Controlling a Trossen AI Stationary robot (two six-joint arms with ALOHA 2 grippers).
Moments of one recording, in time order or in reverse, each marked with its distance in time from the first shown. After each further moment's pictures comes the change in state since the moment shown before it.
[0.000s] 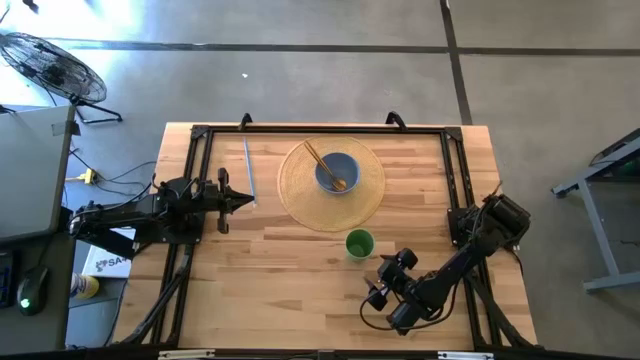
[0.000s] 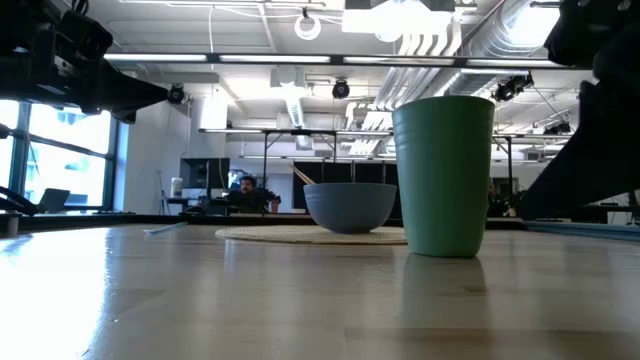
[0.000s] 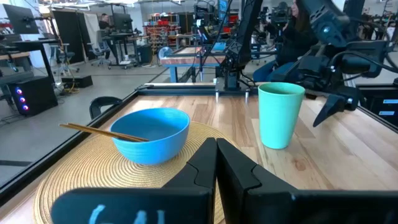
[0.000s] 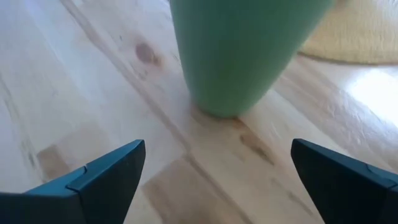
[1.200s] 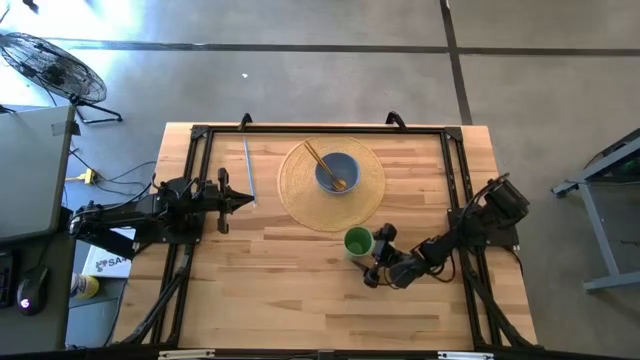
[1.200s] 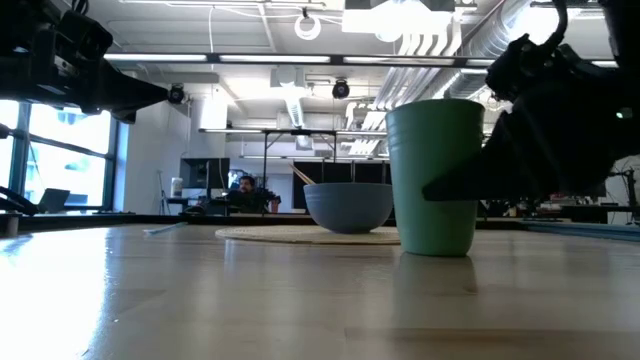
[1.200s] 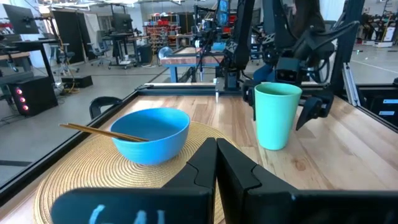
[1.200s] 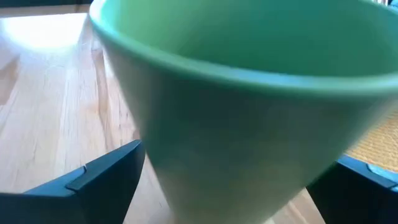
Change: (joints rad) left arm 0.000 0.000 0.000 0.000 0.000 0.000; right arm -0.228 -0.084 -0.506 1.324 0.001 -0.973
